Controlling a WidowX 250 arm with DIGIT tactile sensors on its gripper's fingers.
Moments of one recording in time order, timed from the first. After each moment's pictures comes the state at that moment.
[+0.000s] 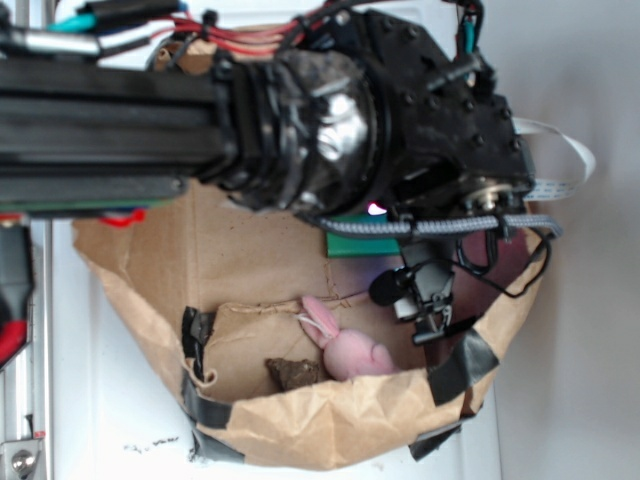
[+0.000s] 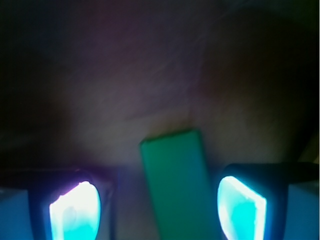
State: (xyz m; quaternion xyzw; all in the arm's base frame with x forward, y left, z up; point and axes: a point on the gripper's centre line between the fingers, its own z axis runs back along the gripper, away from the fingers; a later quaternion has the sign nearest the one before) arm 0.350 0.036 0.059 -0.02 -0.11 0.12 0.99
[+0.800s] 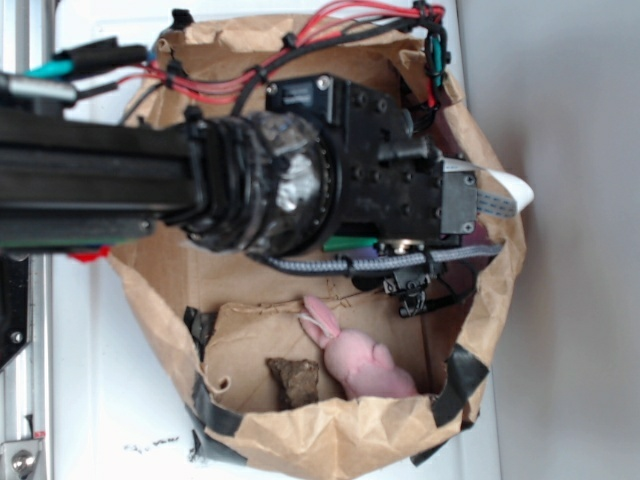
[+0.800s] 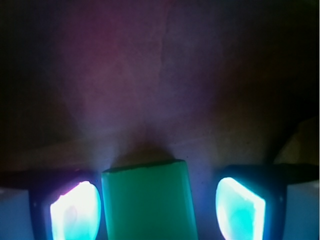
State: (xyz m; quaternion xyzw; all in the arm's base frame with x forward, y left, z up) arm 0.346 0.032 0.028 0.04 -0.16 0.09 0.98
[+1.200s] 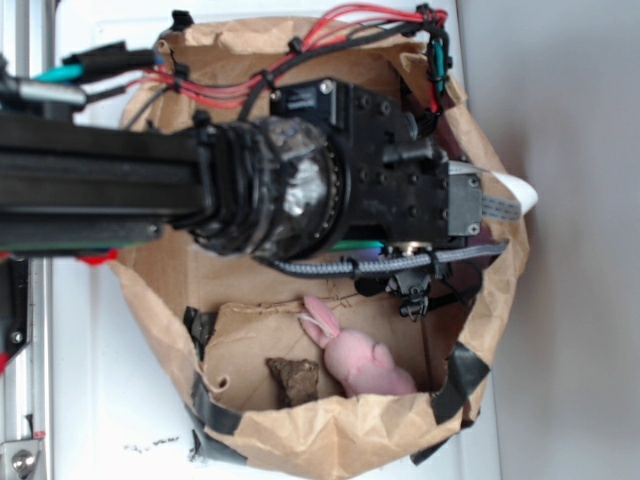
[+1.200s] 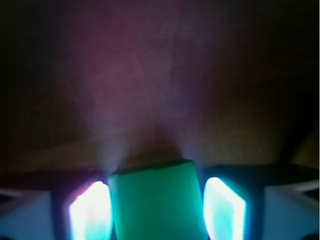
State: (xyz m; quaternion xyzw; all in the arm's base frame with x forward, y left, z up) arm 0.342 0.028 0.025 0.04 -0.14 0.09 0.98
